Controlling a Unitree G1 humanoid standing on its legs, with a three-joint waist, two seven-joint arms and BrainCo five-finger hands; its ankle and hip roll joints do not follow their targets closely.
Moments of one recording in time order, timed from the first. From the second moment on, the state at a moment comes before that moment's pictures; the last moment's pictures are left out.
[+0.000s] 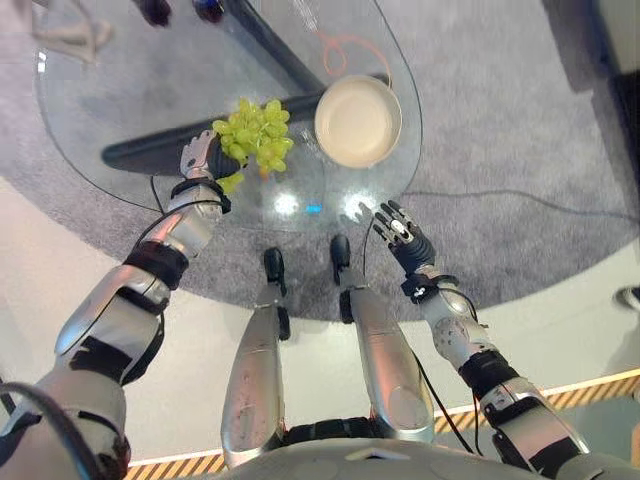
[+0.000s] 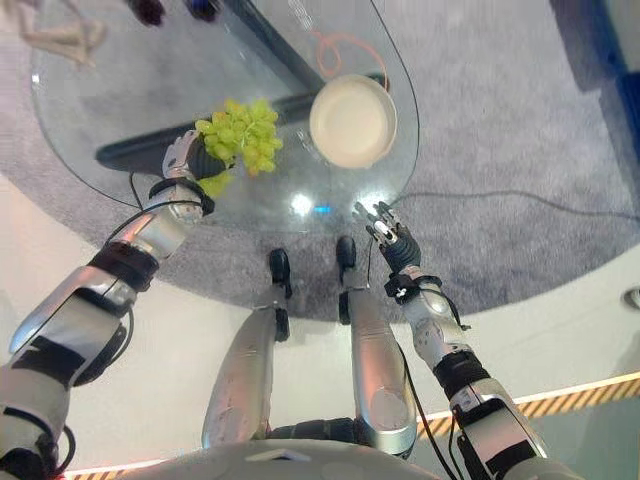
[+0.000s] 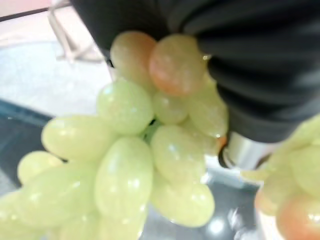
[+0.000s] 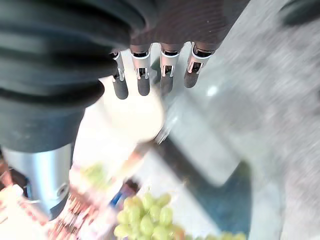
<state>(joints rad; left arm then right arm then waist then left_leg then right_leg) -0.83 0.65 -0.57 0.61 0.16 0.17 0.34 -0.30 -0.30 0.35 0.44 0.92 -0.26 0.16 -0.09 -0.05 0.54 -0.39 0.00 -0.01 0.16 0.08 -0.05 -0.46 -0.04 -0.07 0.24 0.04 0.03</state>
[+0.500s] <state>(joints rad) -0.46 0.76 -0.38 0.10 0.20 0.12 0.08 -0.18 -0.31 0.23 0.09 1.01 0.06 0.29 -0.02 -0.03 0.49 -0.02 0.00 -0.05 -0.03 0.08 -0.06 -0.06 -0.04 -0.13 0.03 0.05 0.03</state>
